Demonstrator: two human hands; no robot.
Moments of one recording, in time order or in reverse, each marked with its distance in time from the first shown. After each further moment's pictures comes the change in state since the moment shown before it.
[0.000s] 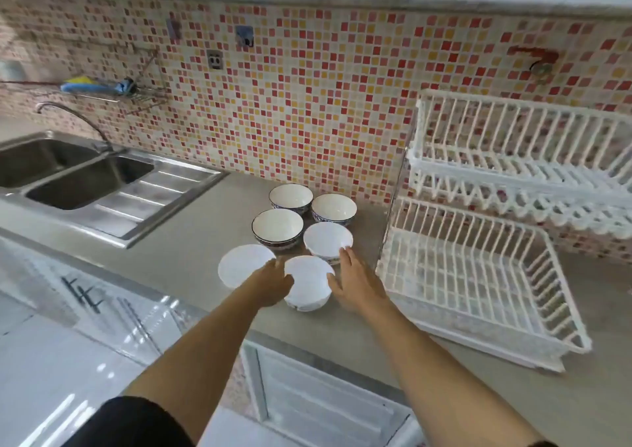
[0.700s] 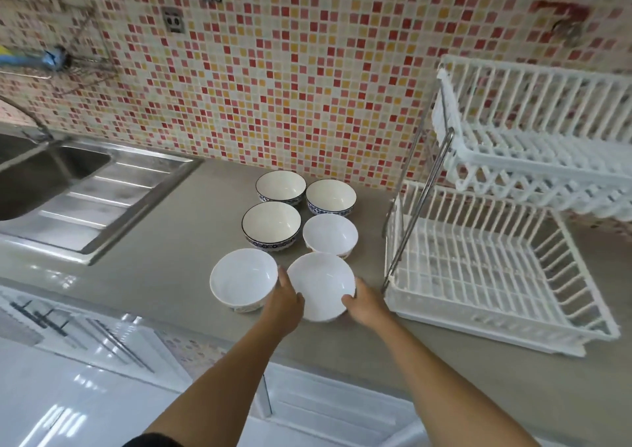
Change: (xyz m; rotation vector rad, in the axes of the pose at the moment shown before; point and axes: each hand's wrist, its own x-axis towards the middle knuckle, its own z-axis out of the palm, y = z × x) left_hand 0.047 -0.017 0.047 -0.224 0.032 -0.031; right_hand 0.030 0.001 0.042 0.490 -0.138 0.489
